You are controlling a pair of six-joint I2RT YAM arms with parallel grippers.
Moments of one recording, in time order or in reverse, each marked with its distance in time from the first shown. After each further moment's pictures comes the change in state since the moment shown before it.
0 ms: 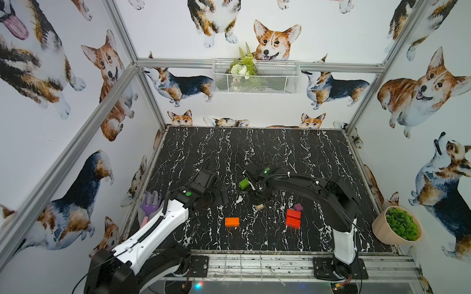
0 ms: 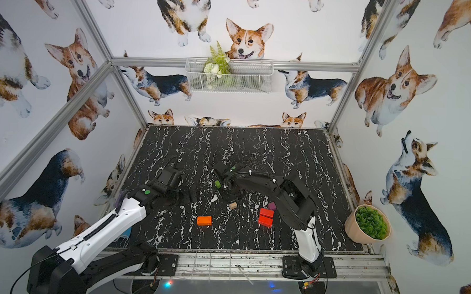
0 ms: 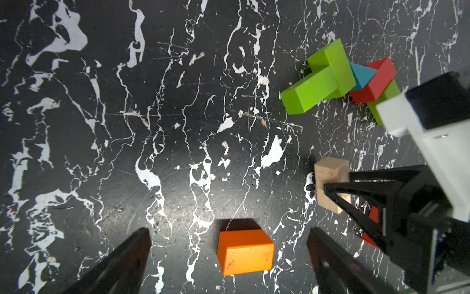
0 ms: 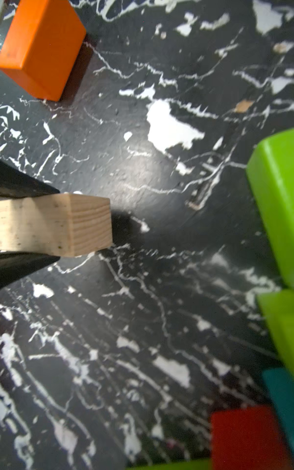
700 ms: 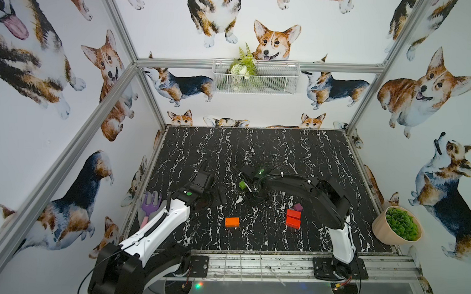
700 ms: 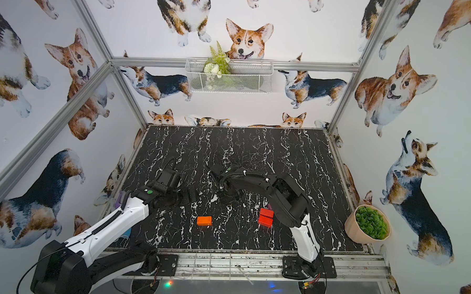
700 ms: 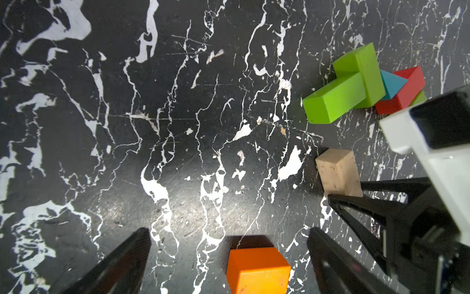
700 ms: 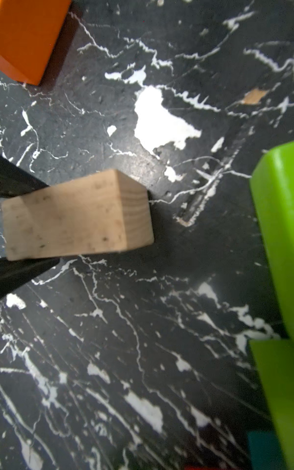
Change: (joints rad) left arm 0.060 0.039 -0.072 0.095 0.034 0.011; right arm 0.018 0.051 0.023 -0.008 0.016 -0.026
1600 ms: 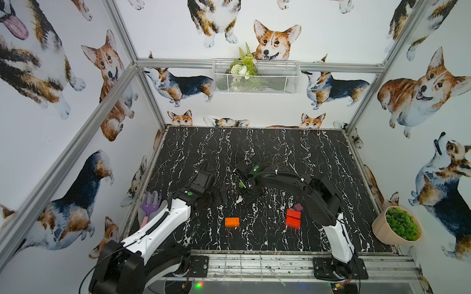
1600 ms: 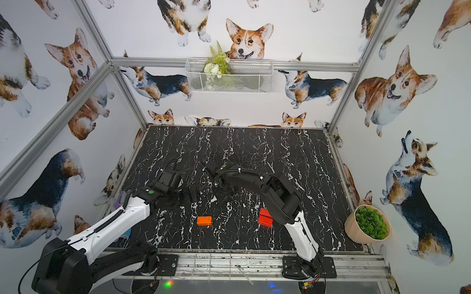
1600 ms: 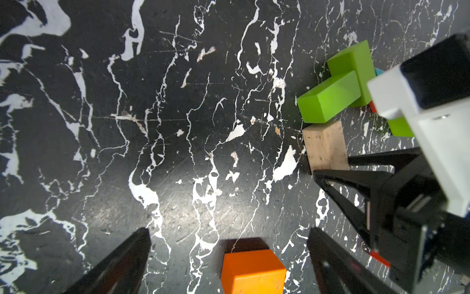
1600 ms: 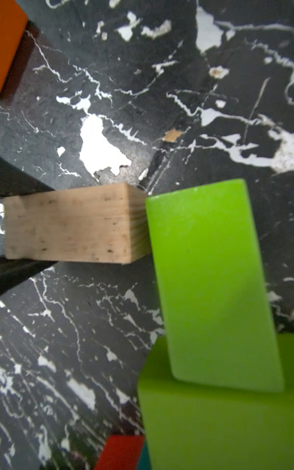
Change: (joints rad) left arm 0.000 0.014 -0.011 0.031 0.025 0.000; right arm 0.000 0.093 0.126 -0.001 0.048 -0.036
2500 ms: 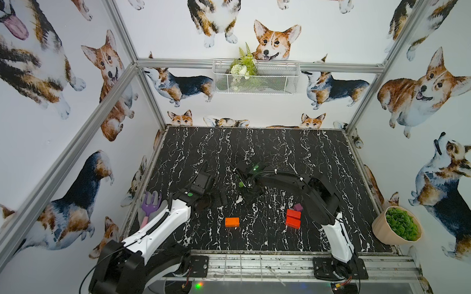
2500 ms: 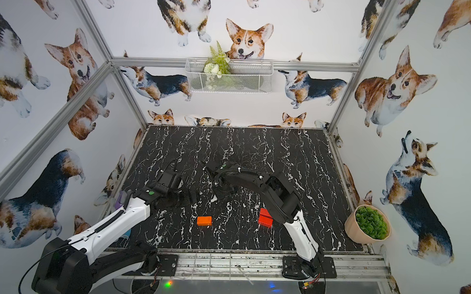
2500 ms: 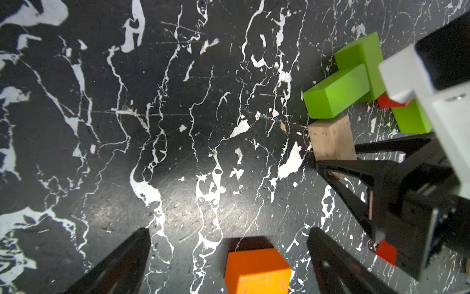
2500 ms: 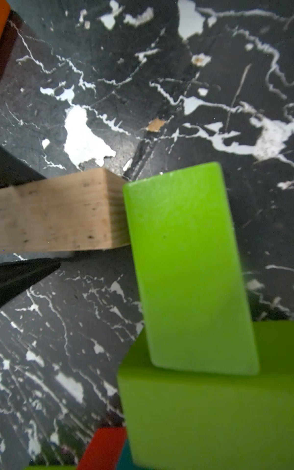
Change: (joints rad) left arm 0.000 -0.001 -0.017 0.005 0.003 0.004; right arm -0.007 0.016 0.024 0.007 0.011 0.003
